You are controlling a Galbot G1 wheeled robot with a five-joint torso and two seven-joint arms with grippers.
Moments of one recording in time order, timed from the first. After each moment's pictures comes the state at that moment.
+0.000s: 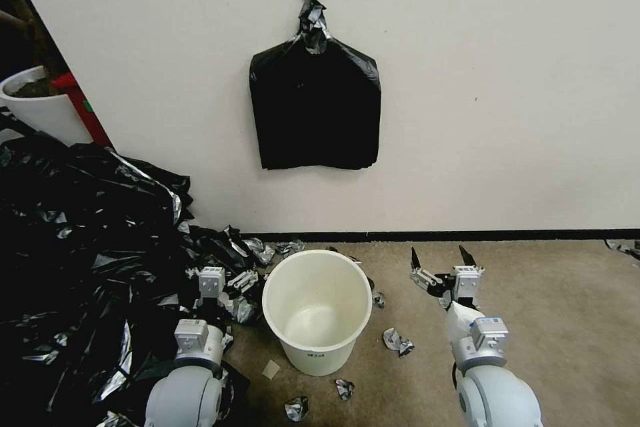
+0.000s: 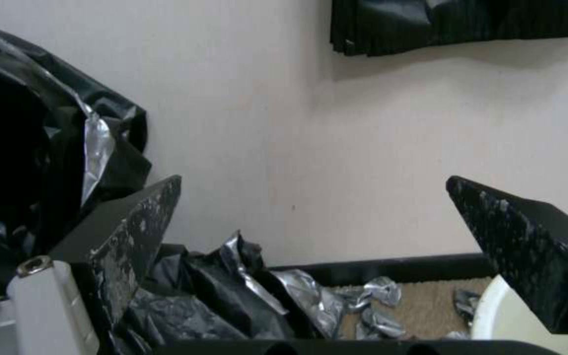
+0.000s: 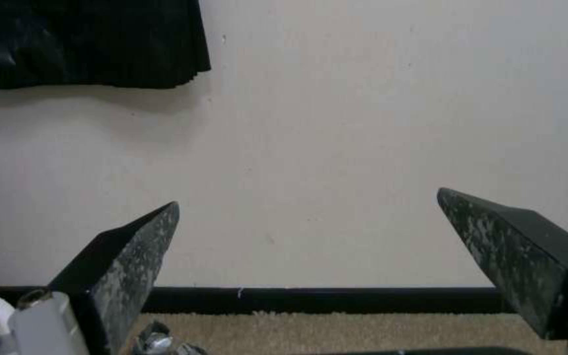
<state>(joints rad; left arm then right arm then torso) 1.55 -1.50 -0.55 -2.00 0.00 0.00 0.00 -1.55 1.50 0.55 2.00 0.00 0.00 0.00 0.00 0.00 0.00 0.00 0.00</state>
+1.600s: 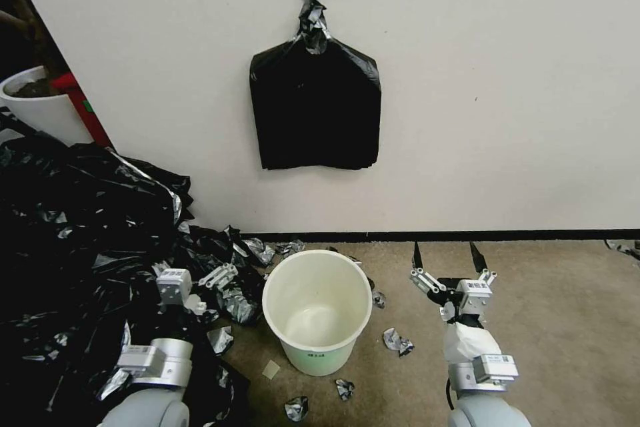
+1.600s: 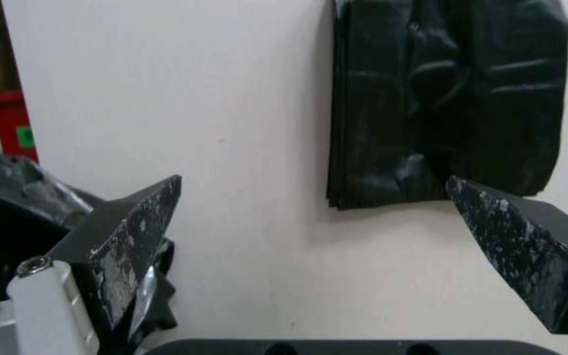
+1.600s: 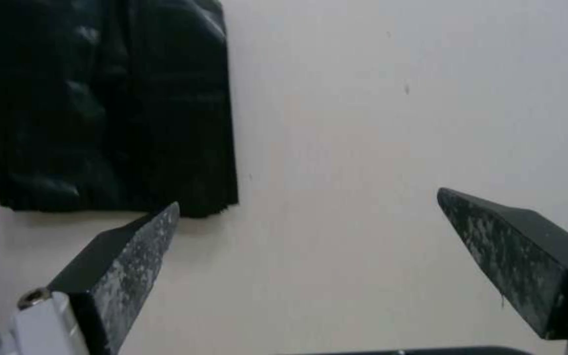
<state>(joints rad) 1.72 -1.44 -0.64 -2.25 -0.14 -0.16 0.06 -1.66 1.52 0.47 2.11 -0.11 0.30 0.10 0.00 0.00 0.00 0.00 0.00</state>
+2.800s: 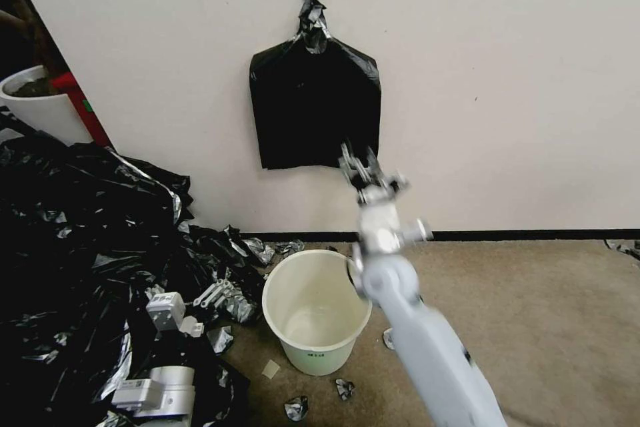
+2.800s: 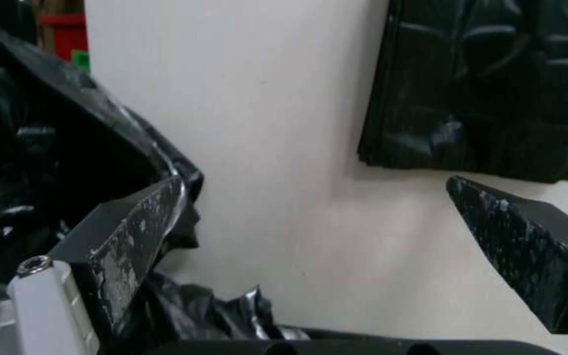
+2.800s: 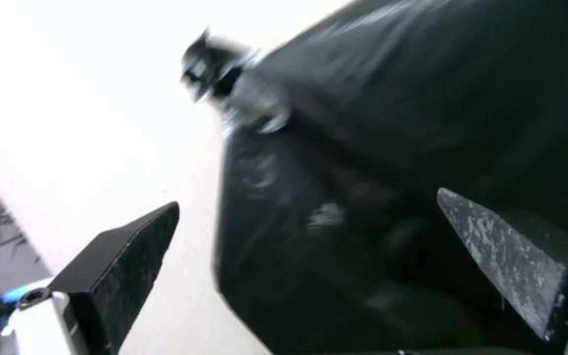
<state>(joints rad) 1.80 -1.57 -0.63 -2.19 -0.16 -0.26 0.03 -0.69 1.50 -0.01 1.55 1.00 0.34 0.03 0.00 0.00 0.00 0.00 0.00</state>
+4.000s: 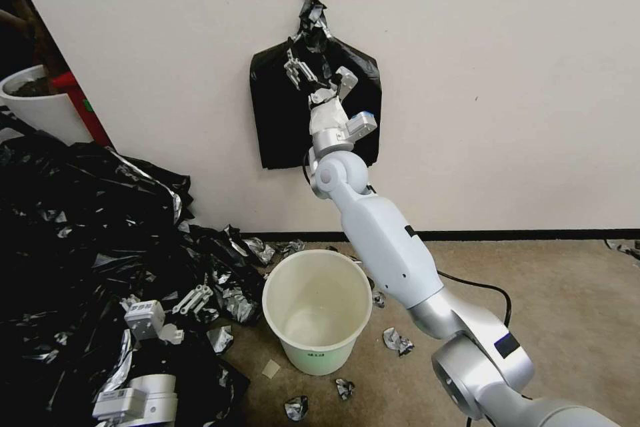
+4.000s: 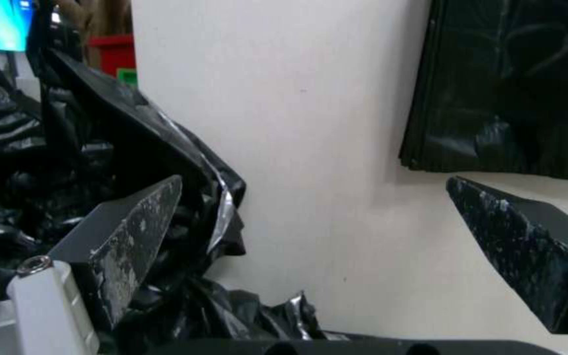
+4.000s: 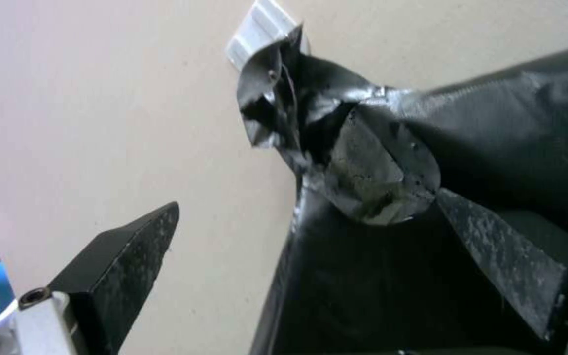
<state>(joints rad) 1.82 -1.58 -0.70 -2.19 -0.16 -0.27 0.03 -0.35 1.61 -0.01 1.27 0.92 0.34 0.08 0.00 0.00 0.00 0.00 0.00</state>
